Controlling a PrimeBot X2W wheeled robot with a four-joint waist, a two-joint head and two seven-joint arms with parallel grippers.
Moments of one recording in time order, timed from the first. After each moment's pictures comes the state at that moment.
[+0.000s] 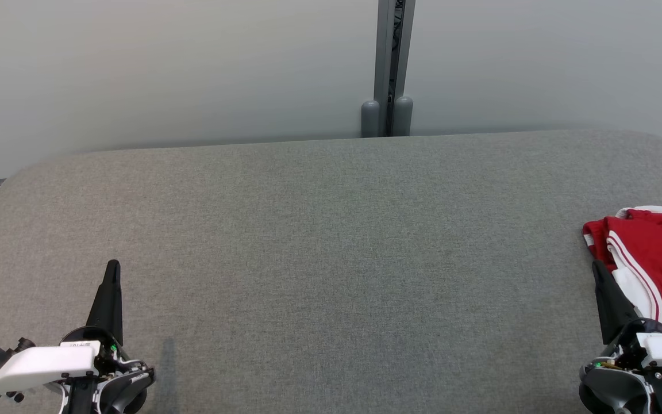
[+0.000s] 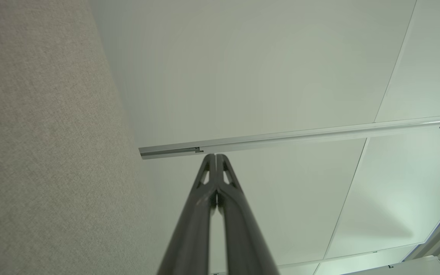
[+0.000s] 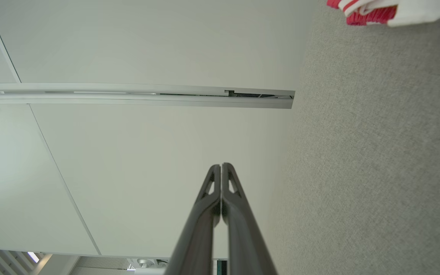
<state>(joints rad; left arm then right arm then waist) -0.10 0.05 0.11 0.24 -1.61 -0.13 0.11 -0.10 -0.05 -0.11 0.24 1.61 0.13 0.11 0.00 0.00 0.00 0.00</state>
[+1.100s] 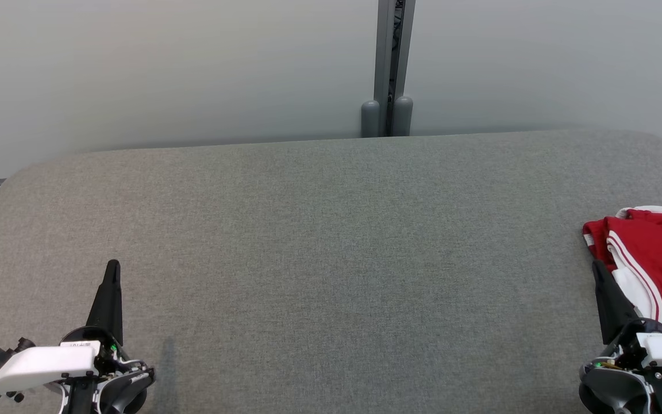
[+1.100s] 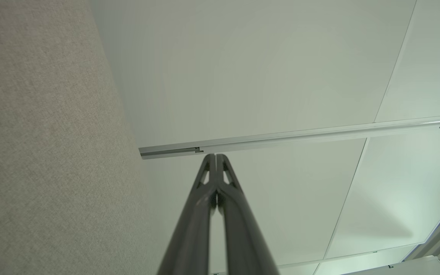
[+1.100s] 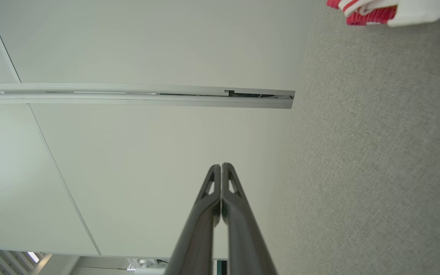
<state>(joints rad) -0.10 0.05 0.11 0.24 -1.61 -0.13 0.11 -0.10 -0.05 -0.11 0.24 1.61 0.13 0.11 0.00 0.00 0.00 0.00</state>
